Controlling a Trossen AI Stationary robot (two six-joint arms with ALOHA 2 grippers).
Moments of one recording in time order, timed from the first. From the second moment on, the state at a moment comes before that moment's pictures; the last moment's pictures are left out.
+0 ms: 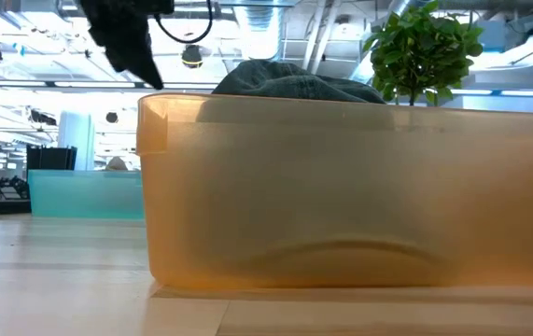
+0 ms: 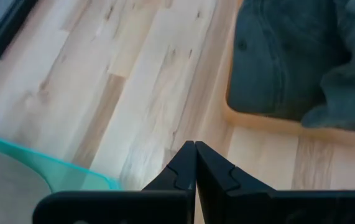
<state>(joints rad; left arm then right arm) -0.16 1.17 0.95 -0.73 -0.30 -0.33 0.80 1.31 1.11 -1.19 0.15 2.02</state>
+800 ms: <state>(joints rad) -0.16 1.15 0.92 -0.51 -0.28 -0.37 0.96 1.51 1.05 -0.91 0.02 2.28</state>
